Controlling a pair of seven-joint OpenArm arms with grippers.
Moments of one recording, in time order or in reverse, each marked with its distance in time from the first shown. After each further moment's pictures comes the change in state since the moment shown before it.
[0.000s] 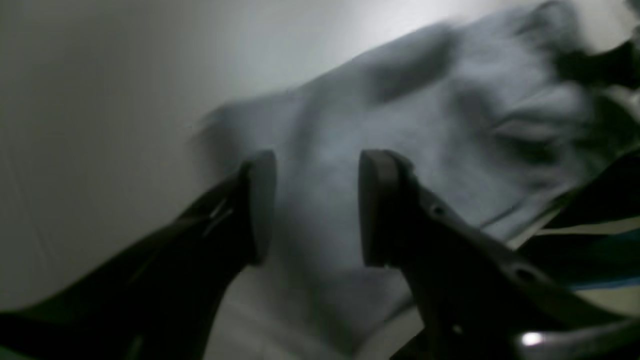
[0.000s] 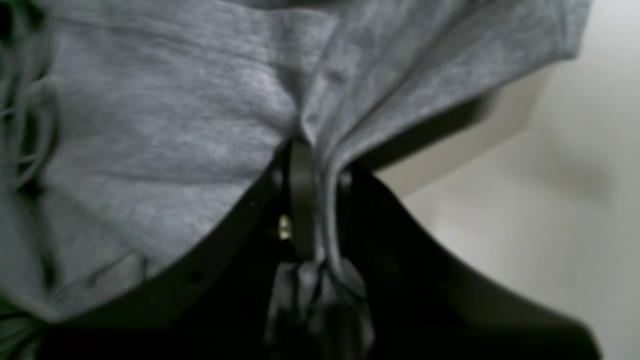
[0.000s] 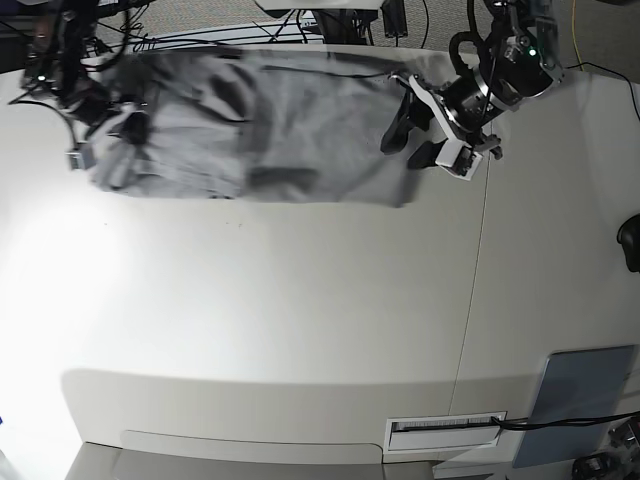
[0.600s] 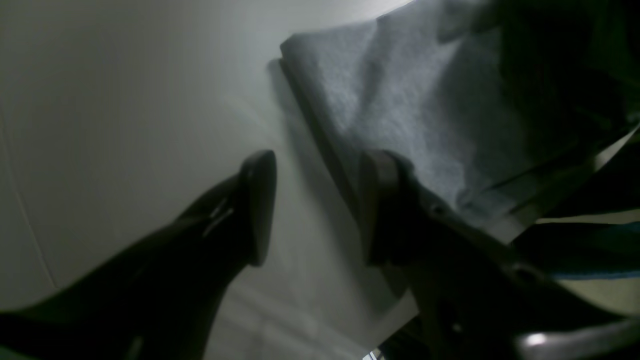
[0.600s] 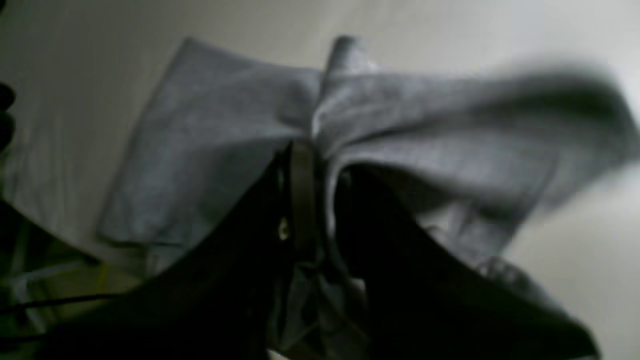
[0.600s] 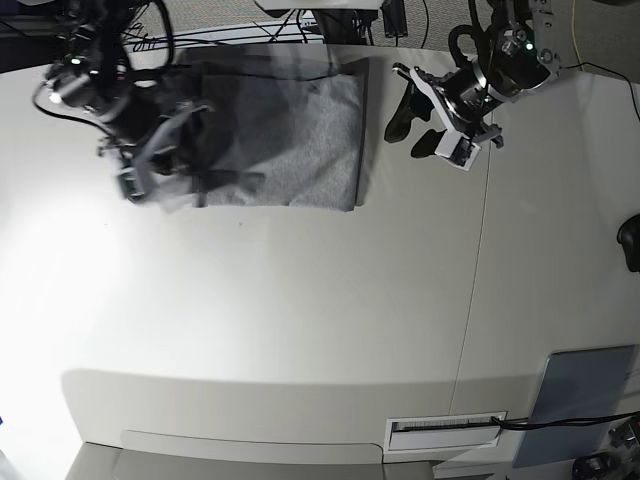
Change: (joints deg) left arm 2.1 0.1 0.0 -2.3 1.0 0.0 -1.0; right arm -0.2 -10.6 -15.2 33.5 -5.2 -3.1 -7.0
